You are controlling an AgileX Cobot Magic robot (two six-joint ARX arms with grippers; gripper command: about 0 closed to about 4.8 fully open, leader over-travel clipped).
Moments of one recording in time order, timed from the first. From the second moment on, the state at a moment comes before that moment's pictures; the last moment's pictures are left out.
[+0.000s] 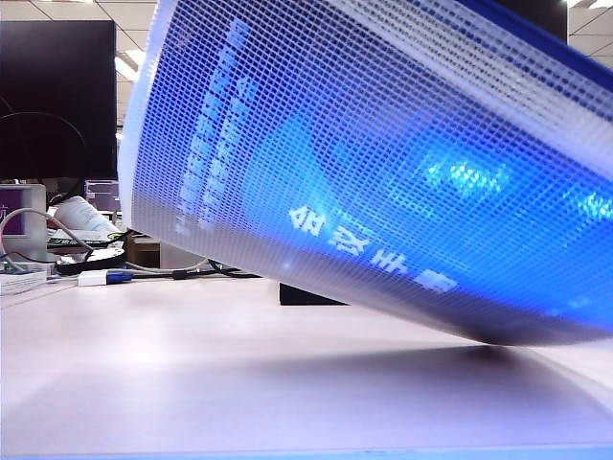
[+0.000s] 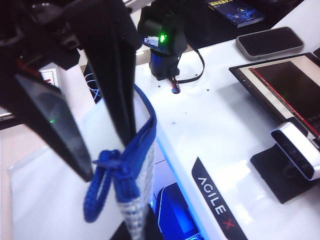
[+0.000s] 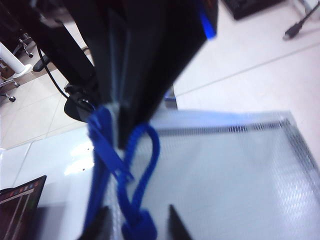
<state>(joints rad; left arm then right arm) -0.51 1.51 1.42 -1.34 1.08 1.41 0.57 1.16 0.91 -0.37 -1.00 -0.18</state>
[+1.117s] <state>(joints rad) -0.39 1.52 1.42 -1.02 0.92 1.06 0.57 1.16 0.91 -0.43 -0.37 -0.21</state>
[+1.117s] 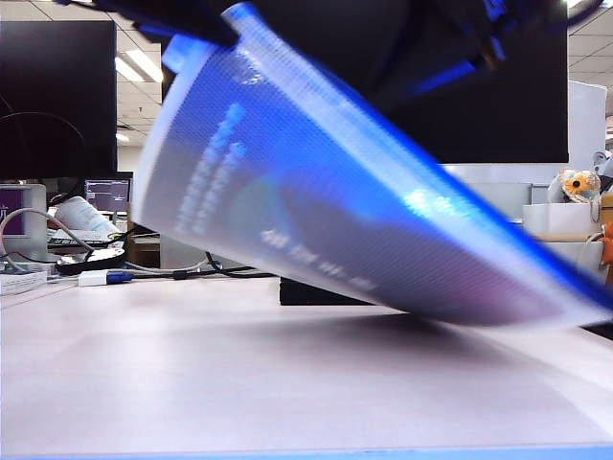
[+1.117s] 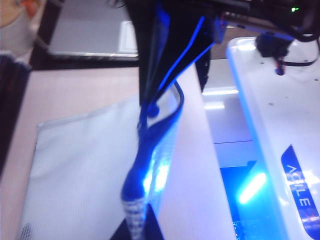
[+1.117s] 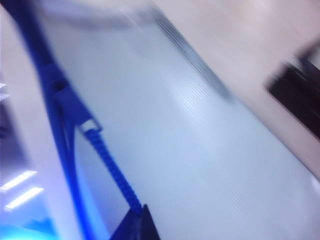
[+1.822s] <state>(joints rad) -0.33 1.45 1.42 -1.01 0.86 1.02 0.54 1.26 0.87 -0.55 0.29 -0.21</state>
